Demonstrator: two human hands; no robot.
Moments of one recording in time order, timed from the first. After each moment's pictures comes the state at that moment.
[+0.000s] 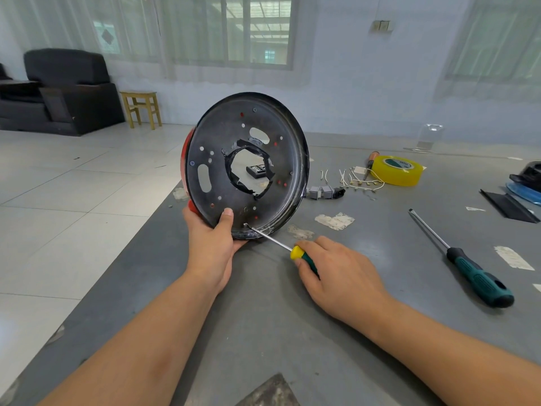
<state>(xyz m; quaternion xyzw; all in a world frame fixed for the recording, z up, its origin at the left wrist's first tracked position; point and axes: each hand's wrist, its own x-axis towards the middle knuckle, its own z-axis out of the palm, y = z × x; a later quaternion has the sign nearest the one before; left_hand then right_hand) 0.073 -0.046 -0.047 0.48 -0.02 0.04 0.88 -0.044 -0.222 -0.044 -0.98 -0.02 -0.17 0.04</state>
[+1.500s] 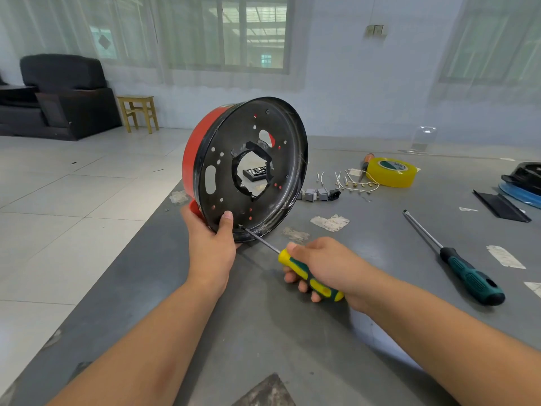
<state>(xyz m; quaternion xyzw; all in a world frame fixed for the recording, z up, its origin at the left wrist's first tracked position) 0.067 -0.047 -0.050 0.59 -0.07 0.11 0.80 -0.035 -0.209 -0.009 -0.80 0.17 0.09 0.56</state>
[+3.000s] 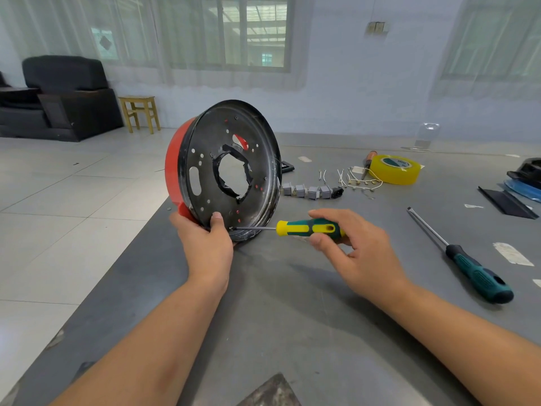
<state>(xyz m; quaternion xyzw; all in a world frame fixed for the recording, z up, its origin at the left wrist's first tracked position) 0.077 -0.044 -0.055 0.59 0.01 0.17 0.79 -0.045 -0.251 -0.029 -0.89 -0.12 -0.35 0.28</state>
